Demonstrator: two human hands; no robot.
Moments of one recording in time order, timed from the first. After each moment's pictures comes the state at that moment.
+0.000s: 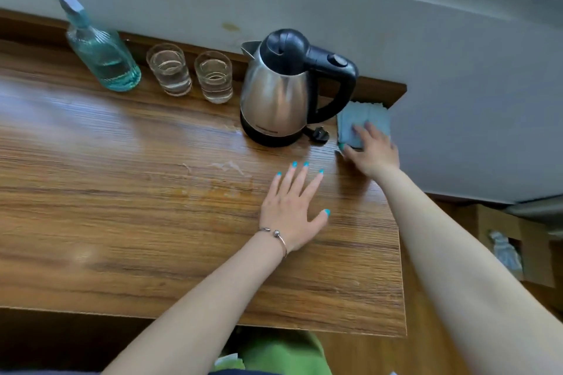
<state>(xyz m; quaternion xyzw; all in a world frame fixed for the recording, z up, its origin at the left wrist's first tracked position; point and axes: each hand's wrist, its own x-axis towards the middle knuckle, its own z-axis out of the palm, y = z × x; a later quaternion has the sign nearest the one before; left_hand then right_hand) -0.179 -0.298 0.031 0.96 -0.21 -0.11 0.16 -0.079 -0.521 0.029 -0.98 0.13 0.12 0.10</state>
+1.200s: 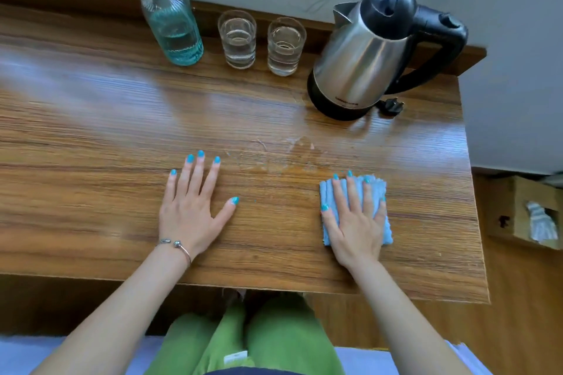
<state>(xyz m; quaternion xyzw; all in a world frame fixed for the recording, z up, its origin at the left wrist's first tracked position) -0.204 0.000 0.008 0.99 -0.08 -0.10 0.04 -0.257 -0.292 0.003 -0.98 0.12 0.15 0.04</state>
